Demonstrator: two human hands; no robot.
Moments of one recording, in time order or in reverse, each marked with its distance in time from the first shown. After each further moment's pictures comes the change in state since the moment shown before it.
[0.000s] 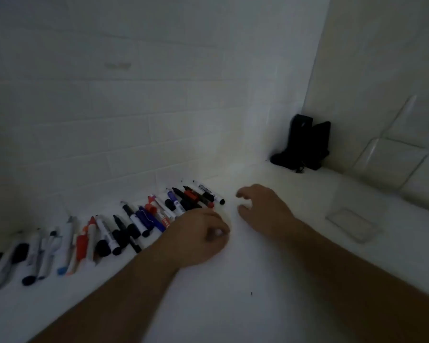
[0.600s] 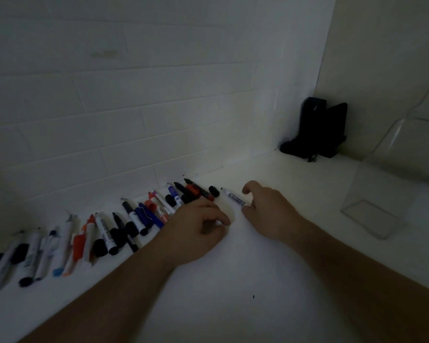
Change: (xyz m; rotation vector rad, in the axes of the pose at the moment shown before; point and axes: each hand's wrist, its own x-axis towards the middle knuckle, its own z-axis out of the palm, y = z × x) left_hand 0.003 -0.007 0.004 -0.064 0.069 -0.111; right_hand -0.012 -0.005 0.004 0.100 -0.068 0.053
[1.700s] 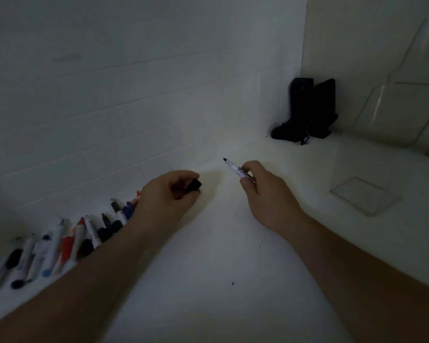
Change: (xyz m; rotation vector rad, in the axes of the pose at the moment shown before) left_hand 0.019 0.021 -0.016 -0.126 0.239 -0.378; right_hand -0.023 0.018 -0.011 0.312 0.236 -0.031
